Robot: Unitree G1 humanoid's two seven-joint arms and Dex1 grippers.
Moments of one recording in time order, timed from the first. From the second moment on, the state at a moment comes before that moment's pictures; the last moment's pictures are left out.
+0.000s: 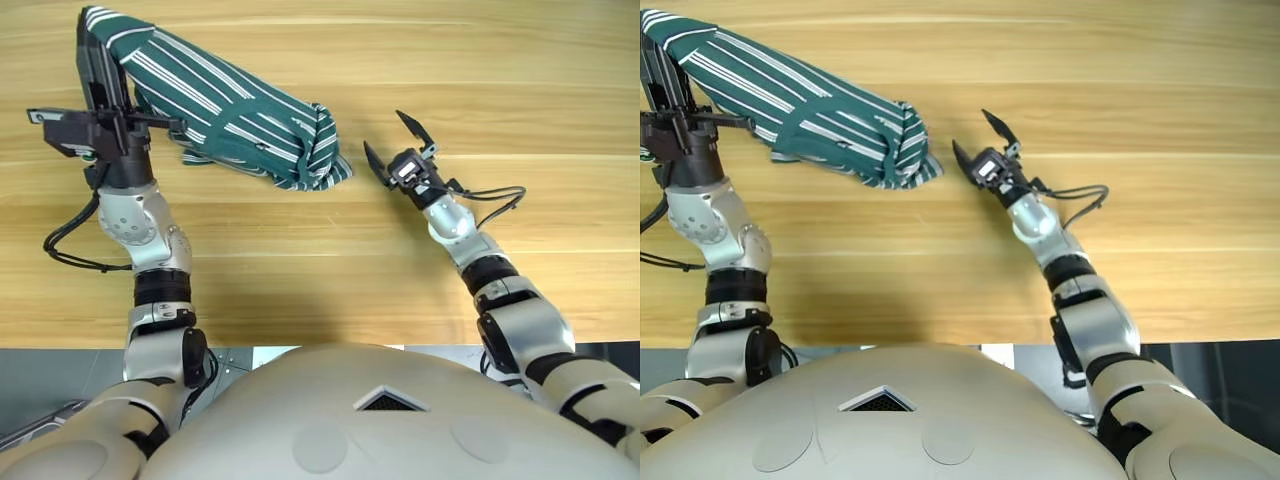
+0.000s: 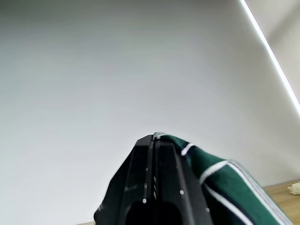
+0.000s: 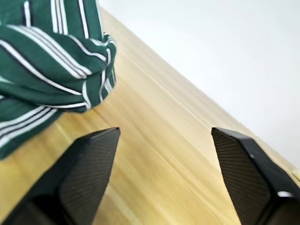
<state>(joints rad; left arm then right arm) -0.17 0.25 0.20 0.43 -0.28 -1.00 -0.36 -0.31 -0.25 0.28 0.89 -0.28 -0.83 0.00</state>
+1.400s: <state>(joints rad) -0.28 0.23 0.08 0.45 -0.32 -0.92 -0.55 -0.62 0.03 0.39 1.22 -0.50 -0.70 -0.38</state>
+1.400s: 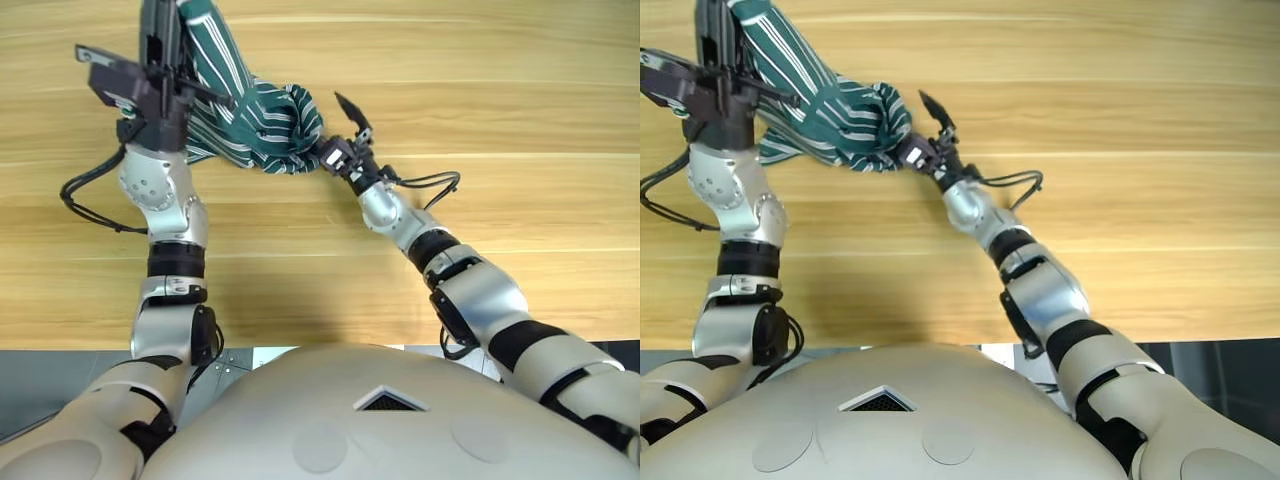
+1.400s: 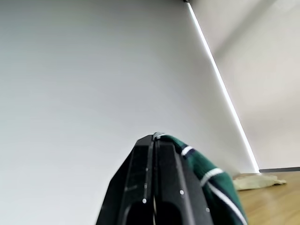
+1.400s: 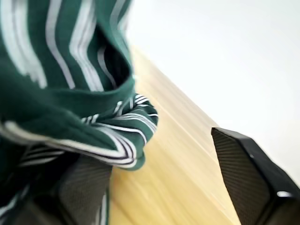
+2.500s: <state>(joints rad) -0.40 0.26 0.30 0.86 -0.40 -1.09 -0.52 -0.30 -0.14 0.29 0.67 -0.39 -0.99 -0.11</state>
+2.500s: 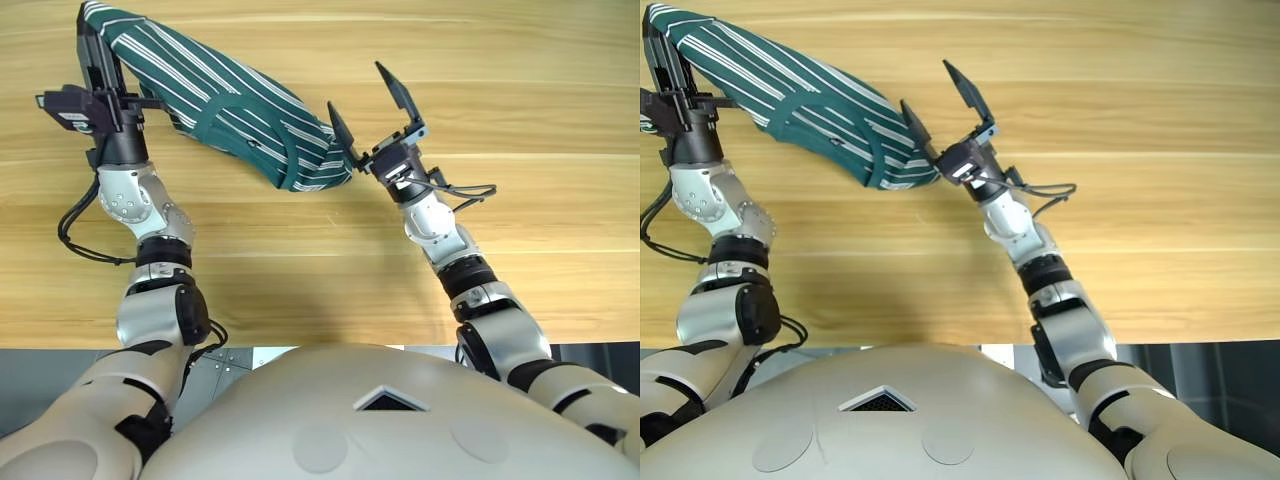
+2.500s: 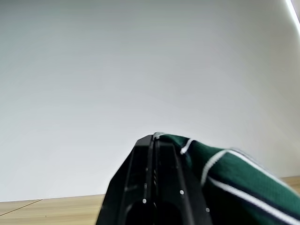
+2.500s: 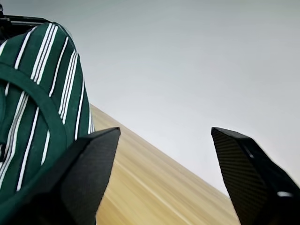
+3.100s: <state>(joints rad) -0.40 0.23 0.28 0.76 -0.42 -1.06 -0.58 -0.09 -0.45 0.43 0.36 -0.66 -0.71 0.09</state>
